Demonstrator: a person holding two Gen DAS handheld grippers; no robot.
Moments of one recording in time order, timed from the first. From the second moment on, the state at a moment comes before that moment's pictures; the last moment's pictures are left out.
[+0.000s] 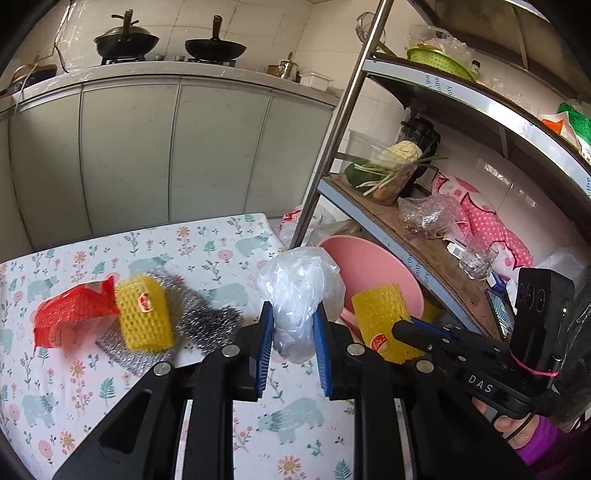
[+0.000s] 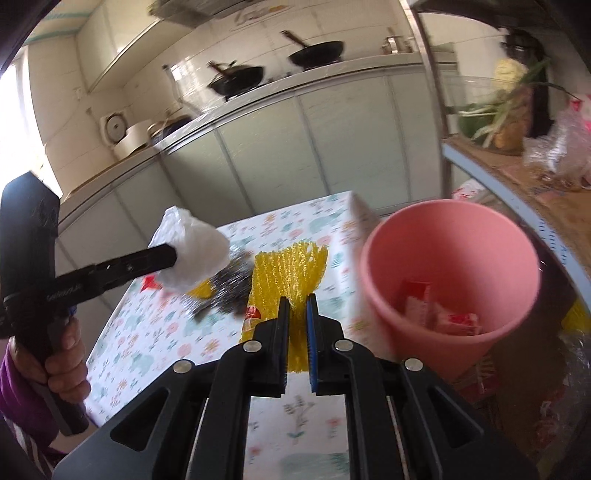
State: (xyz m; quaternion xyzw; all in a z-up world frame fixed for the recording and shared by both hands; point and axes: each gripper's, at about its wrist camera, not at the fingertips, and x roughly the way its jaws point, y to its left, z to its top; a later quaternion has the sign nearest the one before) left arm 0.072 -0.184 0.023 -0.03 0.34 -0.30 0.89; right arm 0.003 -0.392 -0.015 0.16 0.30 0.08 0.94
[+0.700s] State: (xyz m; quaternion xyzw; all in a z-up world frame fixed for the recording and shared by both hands) left arm 0.119 -0.326 -0.018 0.03 0.38 -0.36 0.85; right arm 0.040 -0.484 -0.057 0.17 0.30 -0.08 0.94
